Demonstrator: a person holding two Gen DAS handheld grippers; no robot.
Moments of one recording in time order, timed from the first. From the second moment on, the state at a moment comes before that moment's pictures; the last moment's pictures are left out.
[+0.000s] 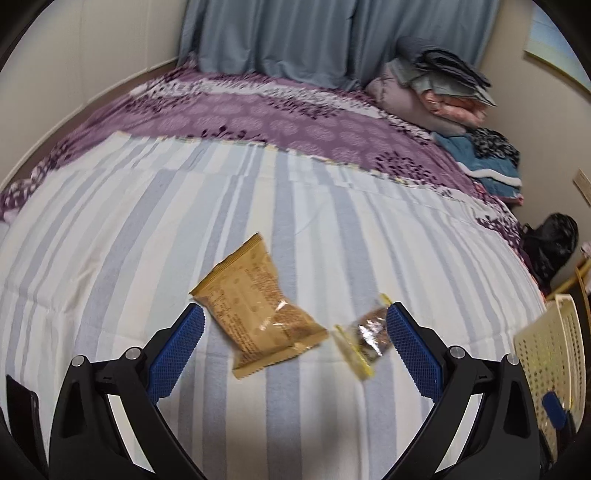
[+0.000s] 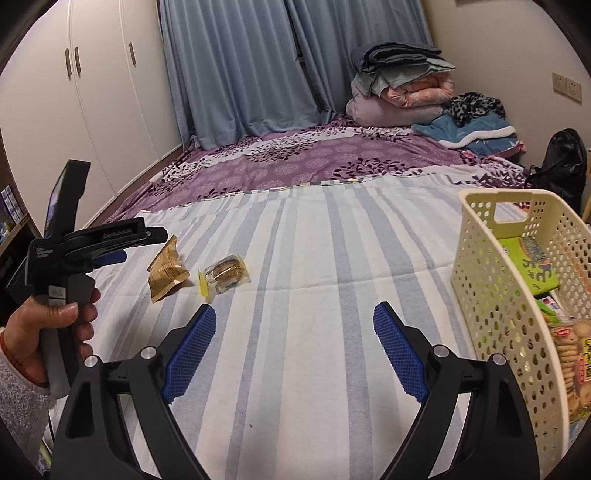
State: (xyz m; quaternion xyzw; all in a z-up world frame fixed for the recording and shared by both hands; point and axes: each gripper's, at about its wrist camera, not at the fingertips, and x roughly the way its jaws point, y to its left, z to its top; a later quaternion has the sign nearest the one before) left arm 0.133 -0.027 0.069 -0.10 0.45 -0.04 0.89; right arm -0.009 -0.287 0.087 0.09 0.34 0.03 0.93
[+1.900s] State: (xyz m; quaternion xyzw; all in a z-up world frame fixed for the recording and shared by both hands) left arm 0.122 0.011 0.056 -0.14 0.44 -0.06 0.89; right arm 0.157 -0.177 0.008 -0.04 0.46 0.09 0.88
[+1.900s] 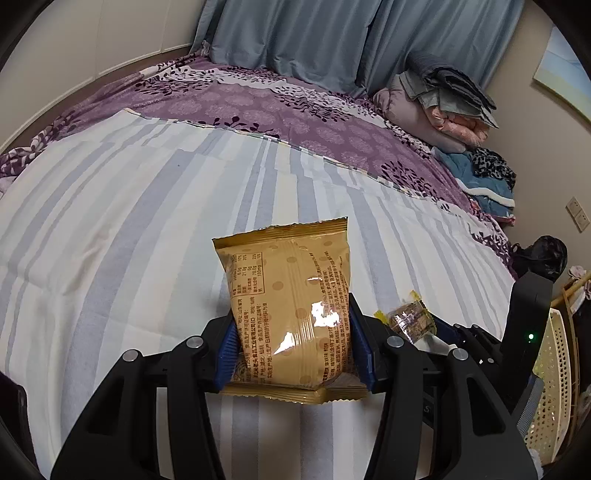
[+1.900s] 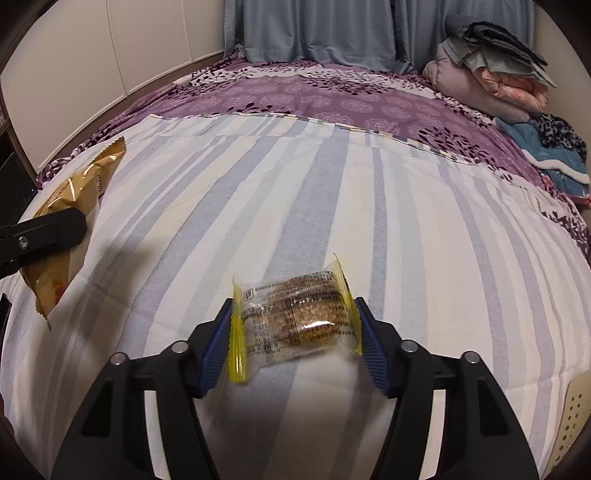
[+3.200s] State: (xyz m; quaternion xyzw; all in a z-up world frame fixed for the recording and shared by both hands) left arm 0.073 -0.027 0.114 -0.11 0.40 -0.11 0.90; right arm 0.029 -0.294 0.116 0.08 0.33 0.02 0.94
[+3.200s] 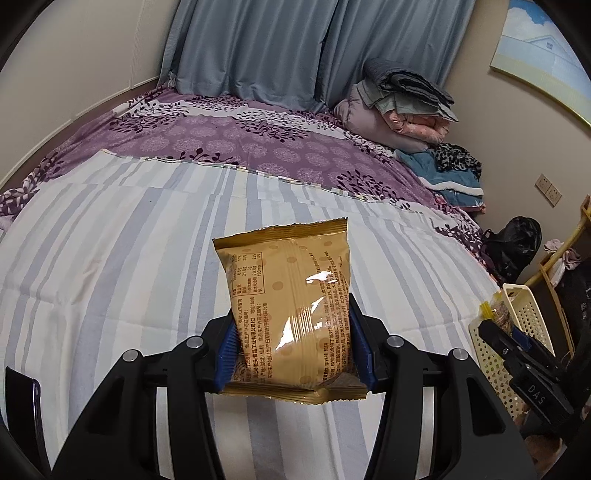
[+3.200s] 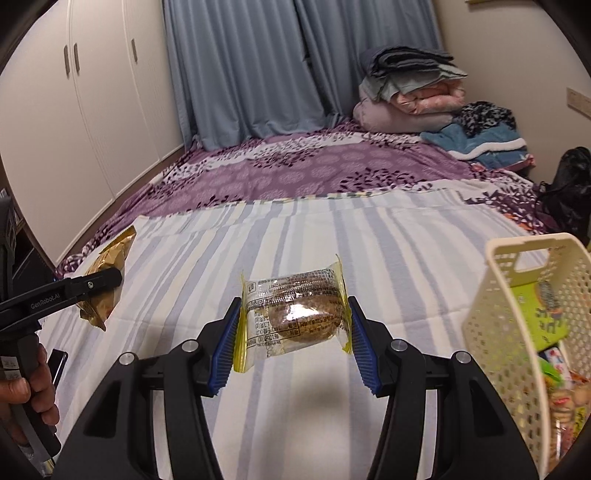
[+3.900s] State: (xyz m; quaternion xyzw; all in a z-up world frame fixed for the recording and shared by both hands) left arm 0.037 -0.093 0.153 -0.07 0.37 -0.19 0.91; right arm -0.083 -0.413 0.154 0.12 0.26 -0.12 0.95
